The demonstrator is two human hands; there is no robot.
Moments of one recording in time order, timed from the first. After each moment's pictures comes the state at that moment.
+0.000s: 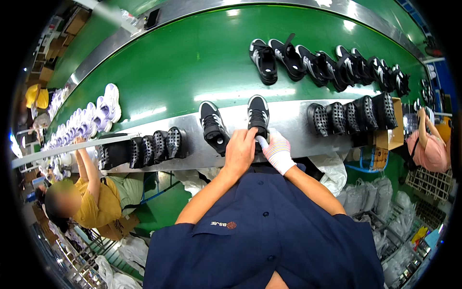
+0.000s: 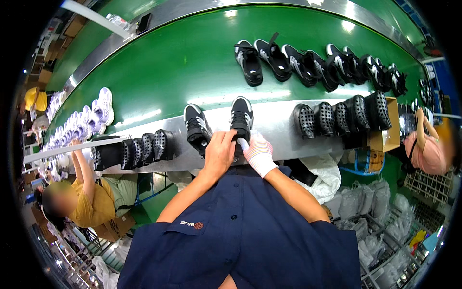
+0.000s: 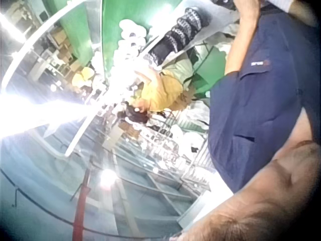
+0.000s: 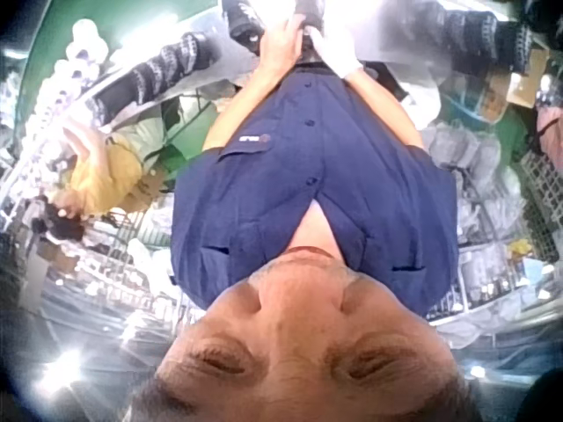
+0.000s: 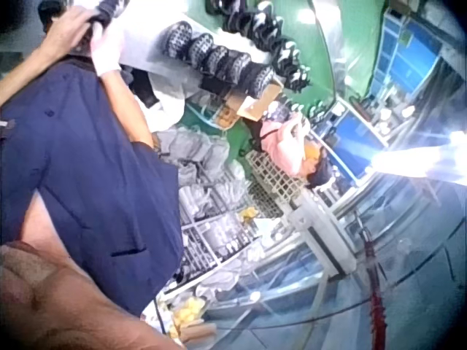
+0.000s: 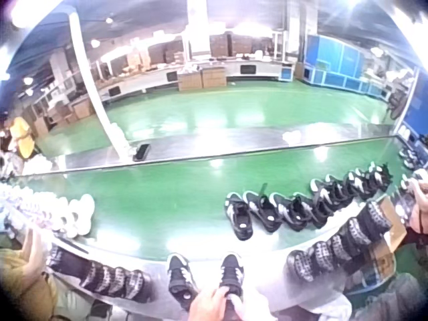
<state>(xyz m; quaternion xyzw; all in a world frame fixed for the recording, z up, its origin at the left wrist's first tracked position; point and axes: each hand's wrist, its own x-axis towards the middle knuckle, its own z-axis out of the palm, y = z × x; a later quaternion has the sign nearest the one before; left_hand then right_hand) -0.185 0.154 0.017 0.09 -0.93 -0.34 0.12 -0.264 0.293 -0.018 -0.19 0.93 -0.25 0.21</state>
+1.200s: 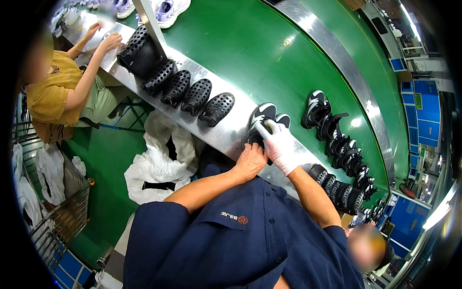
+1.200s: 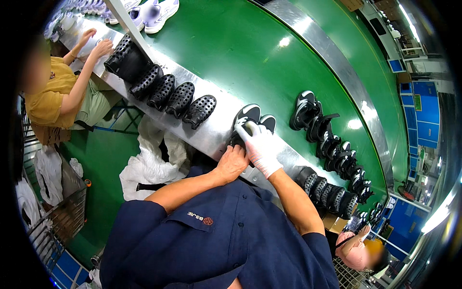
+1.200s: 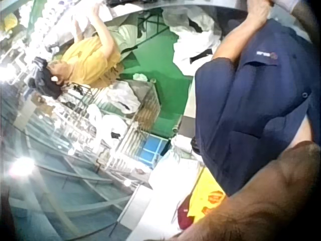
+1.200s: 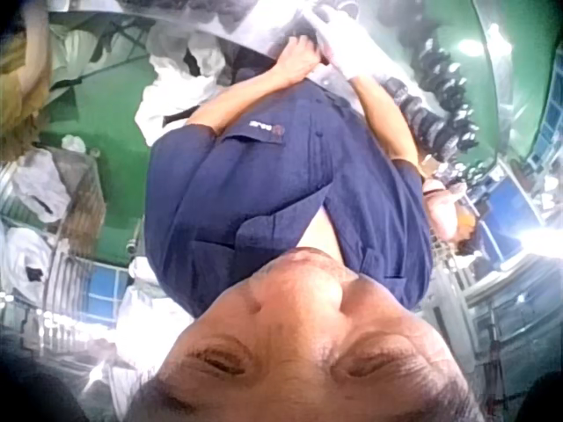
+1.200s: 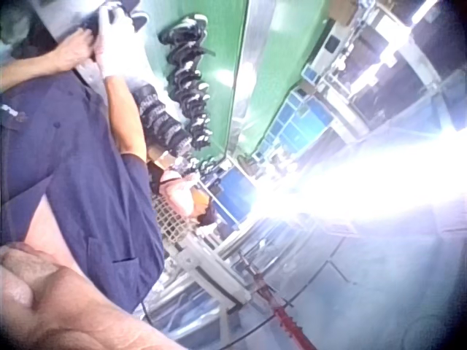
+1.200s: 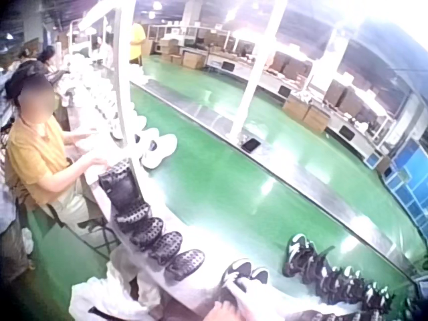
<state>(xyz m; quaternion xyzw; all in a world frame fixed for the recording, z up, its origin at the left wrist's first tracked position) -0.098 0.127 -0.042 0.18 -0.97 -0.15 0.09 -0.242 0.129 0.041 -0.71 0.70 -0.05 0.05</state>
